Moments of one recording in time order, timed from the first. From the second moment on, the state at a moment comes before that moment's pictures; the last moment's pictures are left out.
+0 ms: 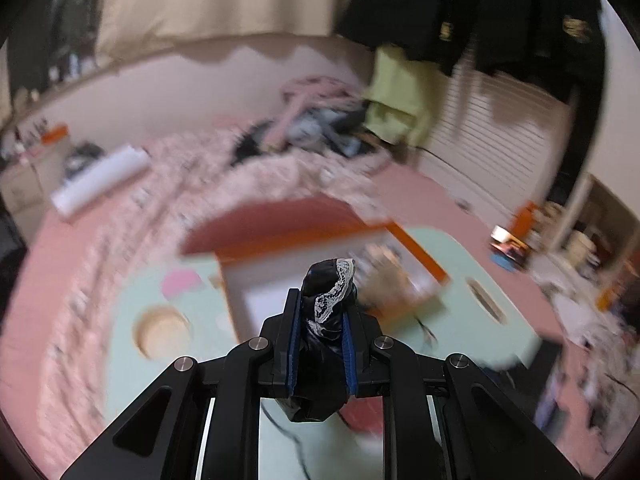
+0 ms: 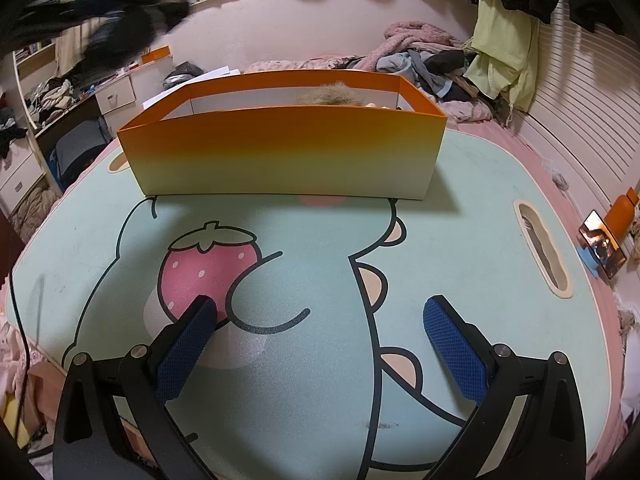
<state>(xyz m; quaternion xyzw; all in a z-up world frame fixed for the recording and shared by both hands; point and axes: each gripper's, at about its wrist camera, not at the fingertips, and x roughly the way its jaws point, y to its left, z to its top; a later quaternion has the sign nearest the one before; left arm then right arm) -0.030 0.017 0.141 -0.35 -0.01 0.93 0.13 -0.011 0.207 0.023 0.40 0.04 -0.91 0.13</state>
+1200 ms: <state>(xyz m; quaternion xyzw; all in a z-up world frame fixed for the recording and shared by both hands) 0.005 0.014 0.011 -0.41 0.03 0.91 0.03 -0.015 0.221 0.070 0.34 0.01 -0.93 0.12</state>
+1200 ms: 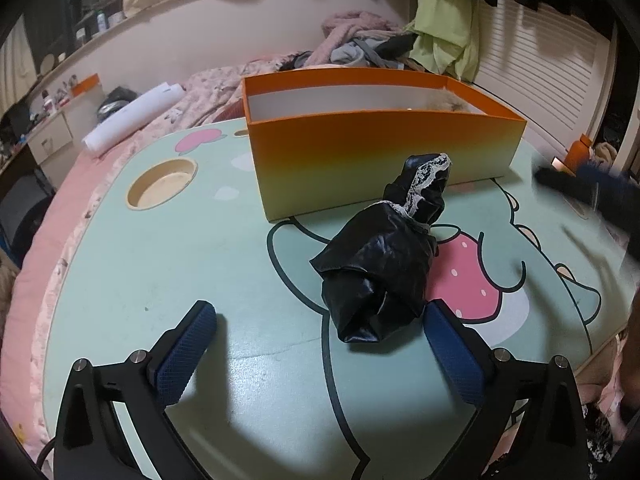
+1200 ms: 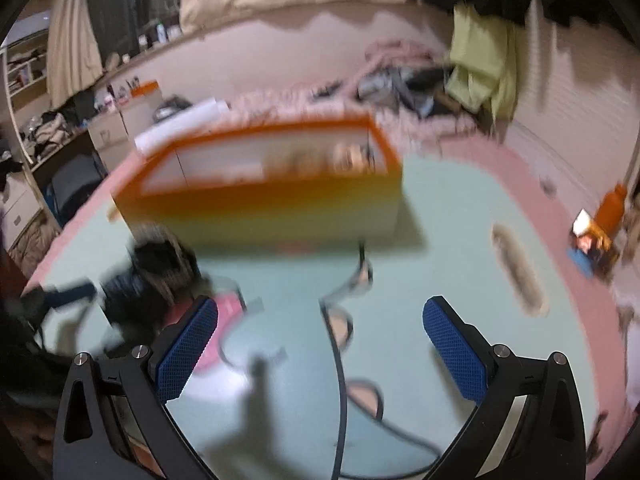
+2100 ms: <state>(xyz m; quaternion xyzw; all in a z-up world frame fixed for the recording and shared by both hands) 0.007 0.016 0.011 -0.41 0.03 0.91 0.03 -0.101 0.184 0.114 0.36 0.00 -0.92 0.15</state>
